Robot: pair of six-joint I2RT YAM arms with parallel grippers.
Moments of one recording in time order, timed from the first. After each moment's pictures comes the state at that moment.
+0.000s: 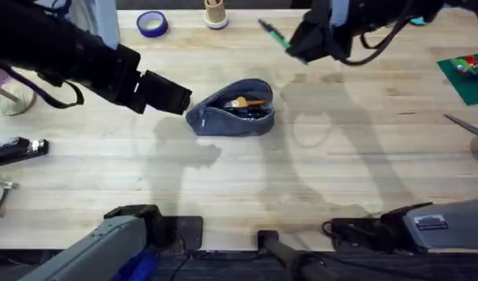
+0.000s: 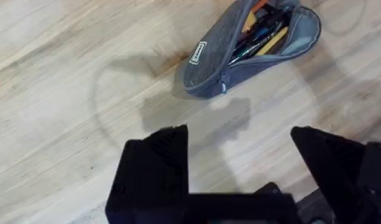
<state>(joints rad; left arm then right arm) 0.08 1.17 1.35 -1.39 0.37 0.52 0.24 1.61 1.41 -0.80 -0.56 -1.03</state>
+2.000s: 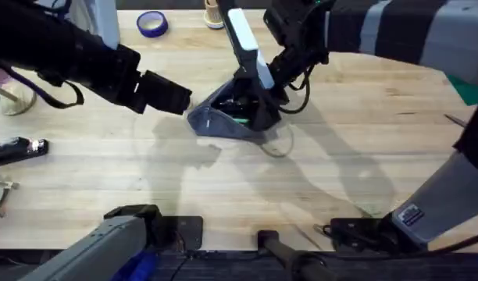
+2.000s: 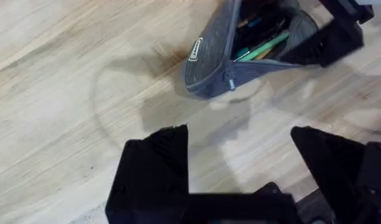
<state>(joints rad) 0.08 1.17 1.35 -1.39 0.37 0.52 0.52 1.93 1.41 -0.84 -0.67 -1.28</state>
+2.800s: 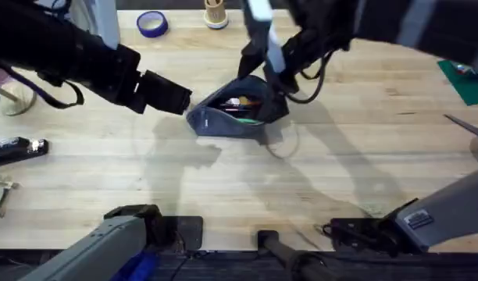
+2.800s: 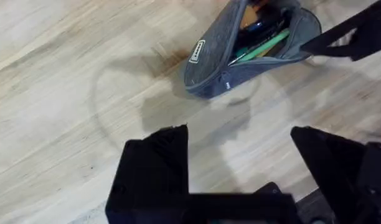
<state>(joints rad) 0.08 1.17 1.35 -1.39 0.37 0.52 0.48 1.81 1.42 -0.84 -0.66 -1.15</state>
